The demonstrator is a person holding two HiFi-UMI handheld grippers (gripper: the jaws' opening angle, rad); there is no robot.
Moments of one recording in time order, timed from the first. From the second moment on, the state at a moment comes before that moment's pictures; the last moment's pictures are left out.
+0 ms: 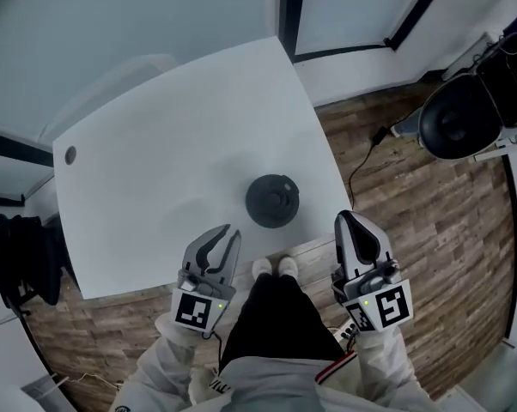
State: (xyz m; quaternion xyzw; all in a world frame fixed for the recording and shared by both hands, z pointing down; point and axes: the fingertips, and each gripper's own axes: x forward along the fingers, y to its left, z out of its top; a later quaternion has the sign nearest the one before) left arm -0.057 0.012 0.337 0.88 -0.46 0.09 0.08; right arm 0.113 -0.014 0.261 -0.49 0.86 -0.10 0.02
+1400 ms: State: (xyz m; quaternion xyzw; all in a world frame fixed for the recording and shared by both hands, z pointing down) left arm 0.019 -0.044 0.403 0.96 -0.27 0.07 0.02; right arm 0.070 -0.037 0.294 -0.27 0.95 -0.11 0.07
